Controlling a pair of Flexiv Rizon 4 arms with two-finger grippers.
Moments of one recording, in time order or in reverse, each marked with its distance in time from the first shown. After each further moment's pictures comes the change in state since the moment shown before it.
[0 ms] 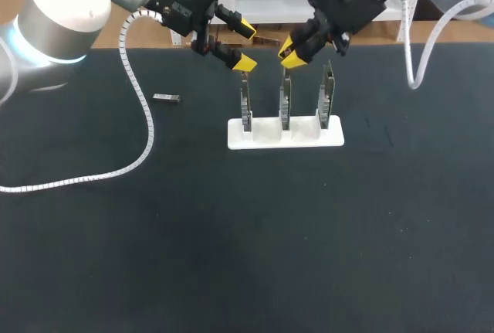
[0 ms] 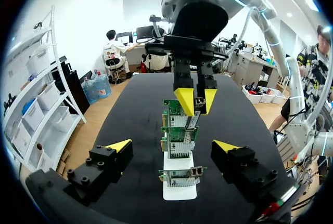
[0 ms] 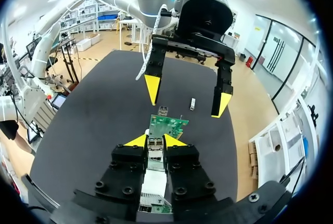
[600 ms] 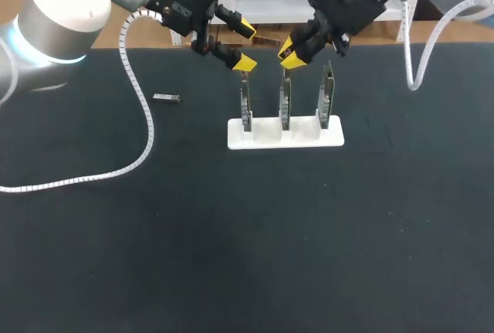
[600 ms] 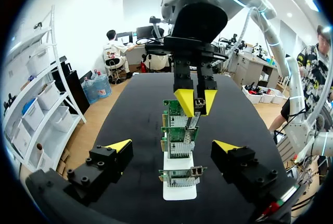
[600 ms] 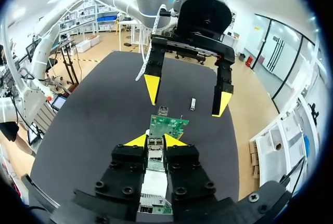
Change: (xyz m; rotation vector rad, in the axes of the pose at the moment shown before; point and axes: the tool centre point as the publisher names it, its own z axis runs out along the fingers) left arm 0.000 0.000 0.000 0.000 0.000 0.000; right arm 0.001 0.001 0.002 -0.003 -0.008 0.014
